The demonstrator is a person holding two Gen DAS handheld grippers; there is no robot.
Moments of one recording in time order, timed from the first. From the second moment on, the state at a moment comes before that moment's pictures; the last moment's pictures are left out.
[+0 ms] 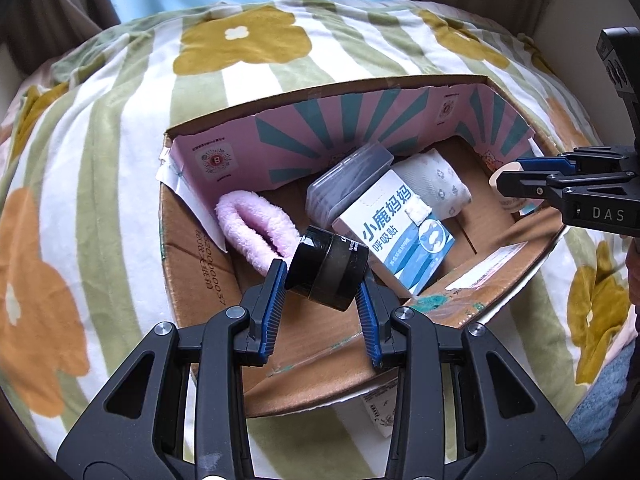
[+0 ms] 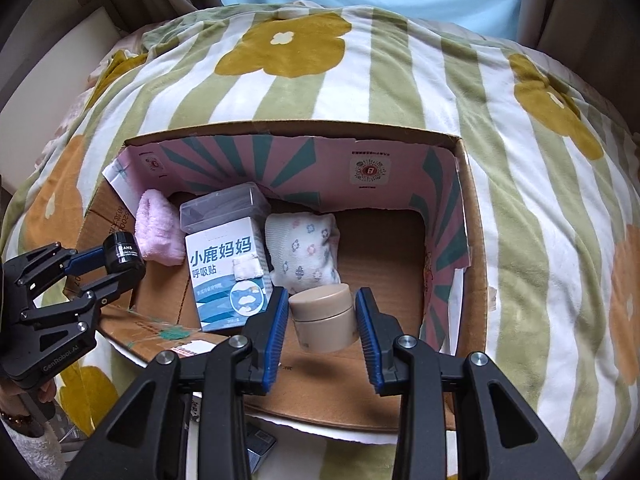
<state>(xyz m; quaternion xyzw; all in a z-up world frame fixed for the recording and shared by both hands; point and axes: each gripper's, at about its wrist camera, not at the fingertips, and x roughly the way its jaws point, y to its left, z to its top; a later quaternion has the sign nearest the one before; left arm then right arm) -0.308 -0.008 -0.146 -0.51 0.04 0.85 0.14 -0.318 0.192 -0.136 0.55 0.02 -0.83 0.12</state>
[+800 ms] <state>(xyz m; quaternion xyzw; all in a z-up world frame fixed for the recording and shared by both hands) -0.270 0.001 -0.113 -0.48 0.04 0.86 0.14 -0.295 0.191 -0.111 0.52 0.03 -0.85 0.10</state>
